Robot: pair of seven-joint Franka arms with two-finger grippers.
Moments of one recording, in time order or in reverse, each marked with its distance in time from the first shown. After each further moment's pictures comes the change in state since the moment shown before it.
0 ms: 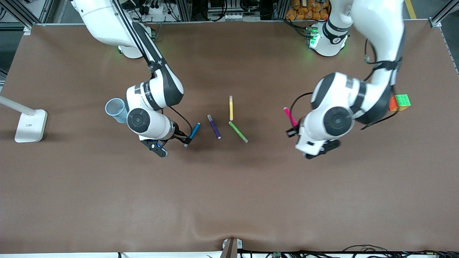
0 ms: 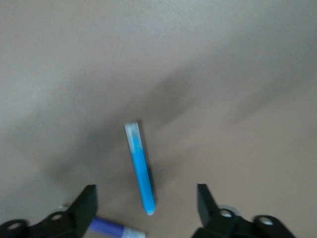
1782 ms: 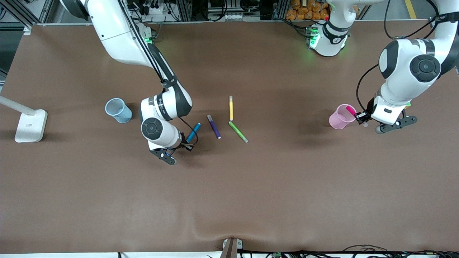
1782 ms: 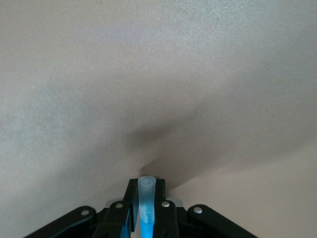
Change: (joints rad) left arm 0.344 -0.448 -0.003 -0.726 0.130 0.556 0.381; right arm 0.016 0.131 -0.009 0.076 -0.001 0.063 -0.102
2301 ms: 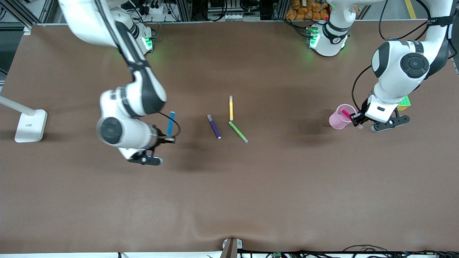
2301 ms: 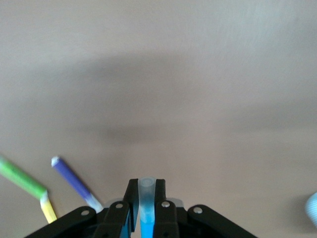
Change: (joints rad) left arm -0.002 -0.006 -0.008 -0.090 0.000 0.158 0.001; right arm -0.124 -0.194 -0.035 0.120 -0.001 -0.360 -0.601
